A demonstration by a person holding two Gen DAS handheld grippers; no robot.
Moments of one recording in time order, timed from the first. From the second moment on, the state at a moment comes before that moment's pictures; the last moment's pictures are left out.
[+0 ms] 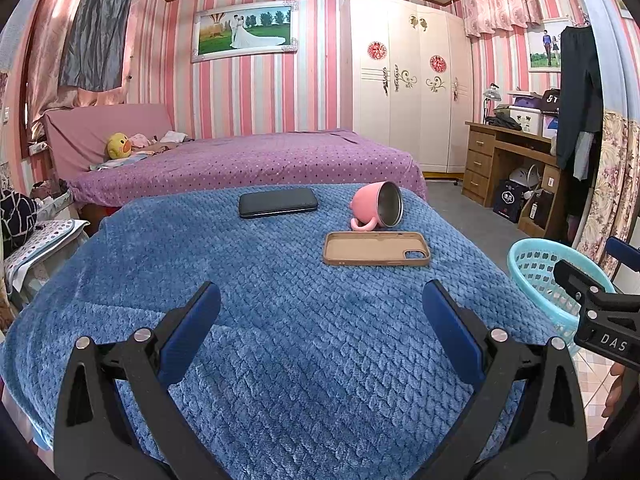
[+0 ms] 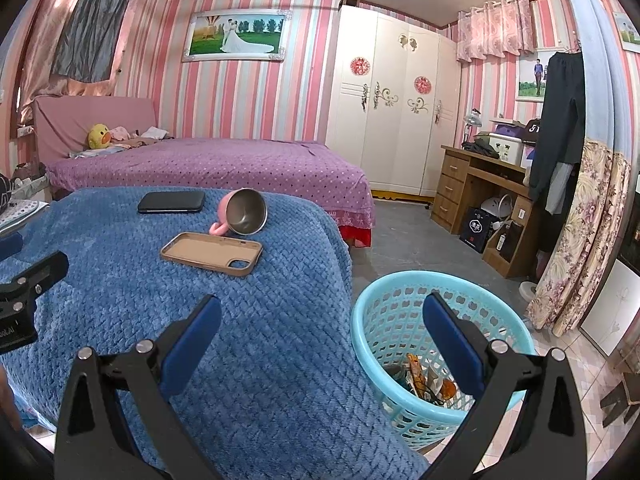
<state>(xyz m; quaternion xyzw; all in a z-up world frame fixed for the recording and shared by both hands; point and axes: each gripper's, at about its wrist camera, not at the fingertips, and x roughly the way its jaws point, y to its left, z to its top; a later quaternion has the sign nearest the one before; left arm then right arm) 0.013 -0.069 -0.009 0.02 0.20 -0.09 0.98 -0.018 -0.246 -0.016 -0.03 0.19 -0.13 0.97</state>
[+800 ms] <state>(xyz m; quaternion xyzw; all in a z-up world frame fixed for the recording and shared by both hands) 0.013 -0.067 -0.010 0.02 0.20 -0.09 0.98 -0.019 -0.247 -0.016 -0.03 0.19 -0.13 0.97</state>
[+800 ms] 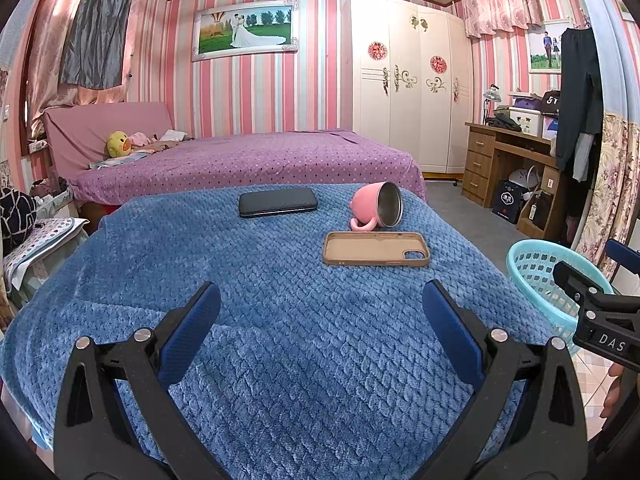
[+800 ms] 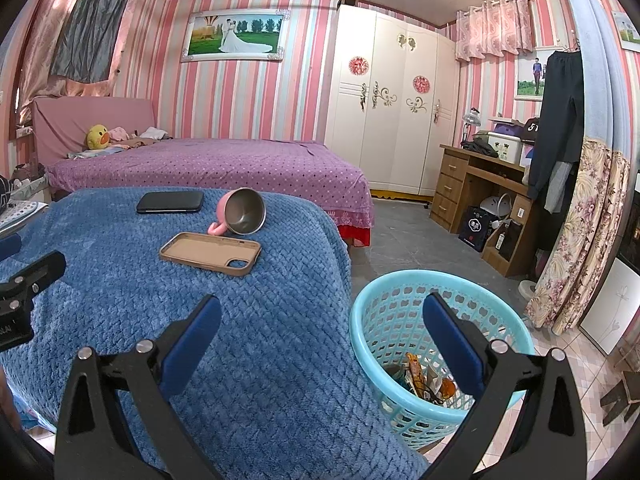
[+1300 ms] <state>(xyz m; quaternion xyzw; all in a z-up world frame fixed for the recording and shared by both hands) 0.013 -0.067 -0.009 0.02 0.20 -0.09 0.98 -0.018 -0.248 -0.016 -0.02 0.20 -0.13 0.97</state>
